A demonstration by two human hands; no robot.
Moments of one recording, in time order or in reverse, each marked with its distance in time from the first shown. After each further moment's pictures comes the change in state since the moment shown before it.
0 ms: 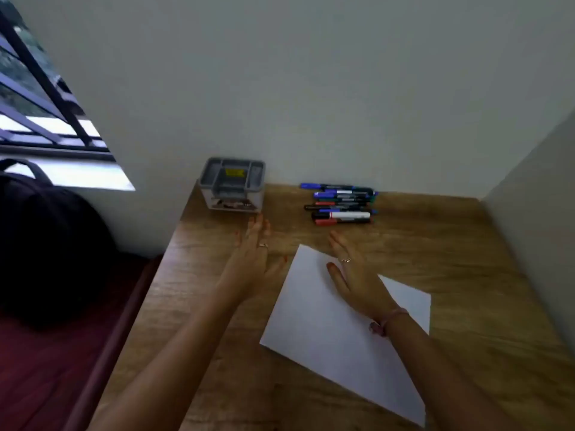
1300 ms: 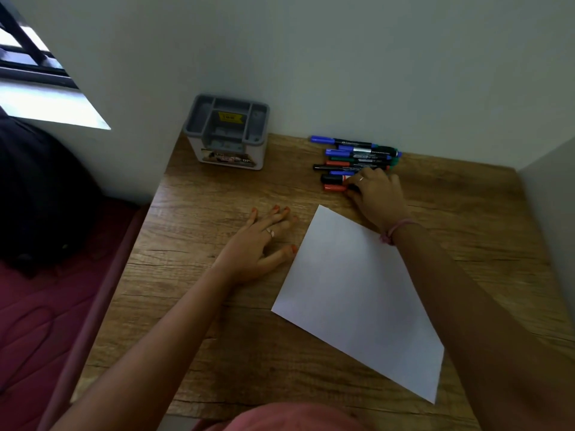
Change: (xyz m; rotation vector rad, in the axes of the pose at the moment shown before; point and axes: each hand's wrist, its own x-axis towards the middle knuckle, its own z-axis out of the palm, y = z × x) left_hand 0.008 -0.029 0.036 -0.212 -0.169 0.187; right_hand 0.108 0.064 -0.012 -0.628 -0.151 0.111
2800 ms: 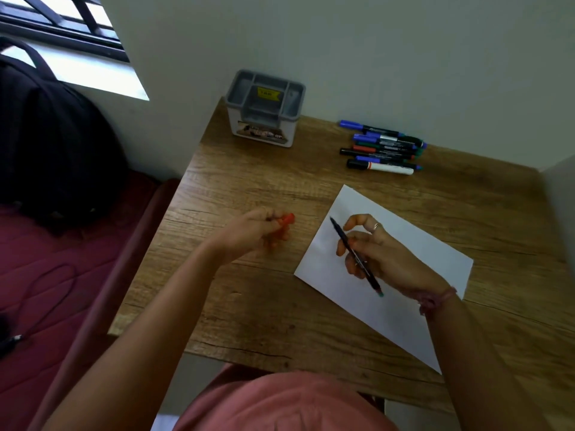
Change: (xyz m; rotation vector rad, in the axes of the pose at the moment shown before) left_hand -0.062 0.033 -0.047 -0.947 -0.120 -0.549; right_hand -0.133 -0.083 -0.054 1.440 -0.567 0.160
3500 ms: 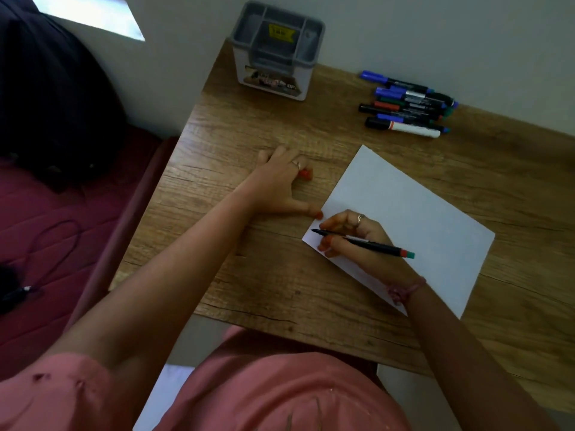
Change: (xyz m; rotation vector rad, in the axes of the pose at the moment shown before) left_hand 0.061 -0.023 -0.001 1.108 0.195 0.428; right_hand 0.006 0.046 0.038 -0.058 0.043 -0.123
